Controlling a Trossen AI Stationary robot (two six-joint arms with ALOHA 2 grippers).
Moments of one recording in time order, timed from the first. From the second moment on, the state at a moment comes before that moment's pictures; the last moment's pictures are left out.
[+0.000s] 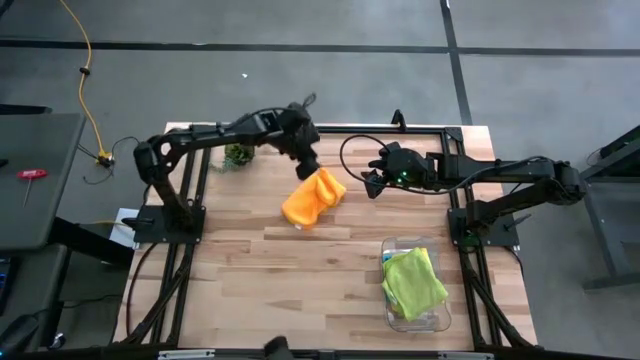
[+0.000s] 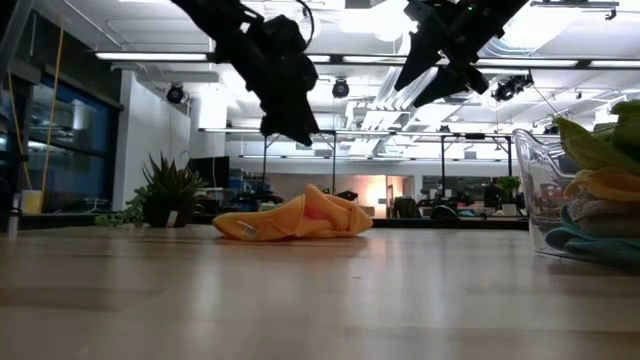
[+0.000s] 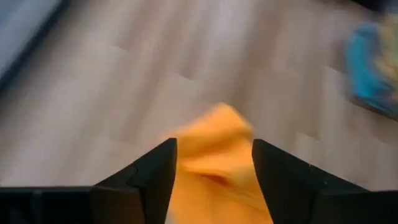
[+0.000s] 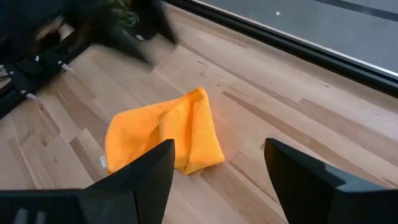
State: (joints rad) left arm 0.60 1.73 1.36 -0.55 0.31 0.01; right arm -0.13 1.20 0.97 -0.47 0.34 0.62
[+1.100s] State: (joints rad) left arm 0.46 1.76 0.91 0.03 0.31 0.03; right arm -0.13 1.20 0.97 -0.44 0.34 0.63
